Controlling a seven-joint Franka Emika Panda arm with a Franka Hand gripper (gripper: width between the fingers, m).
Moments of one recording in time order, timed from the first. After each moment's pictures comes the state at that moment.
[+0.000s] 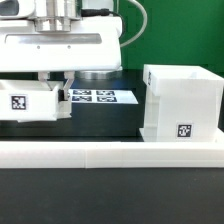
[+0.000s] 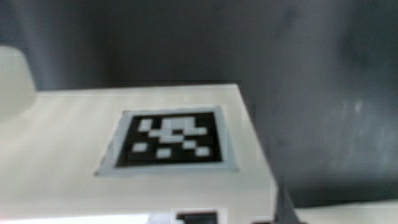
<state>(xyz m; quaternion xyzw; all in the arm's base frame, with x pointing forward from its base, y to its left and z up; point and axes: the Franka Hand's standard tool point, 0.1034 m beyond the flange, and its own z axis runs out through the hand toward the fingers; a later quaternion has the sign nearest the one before) 0.564 -0.095 0.064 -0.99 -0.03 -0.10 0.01</state>
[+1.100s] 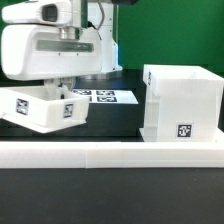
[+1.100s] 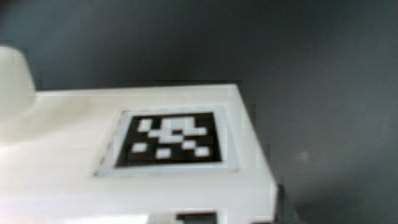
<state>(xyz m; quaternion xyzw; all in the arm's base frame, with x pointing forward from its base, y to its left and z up) 0.549 -0.090 0.052 -0.86 -0.50 -0.05 -0.04</state>
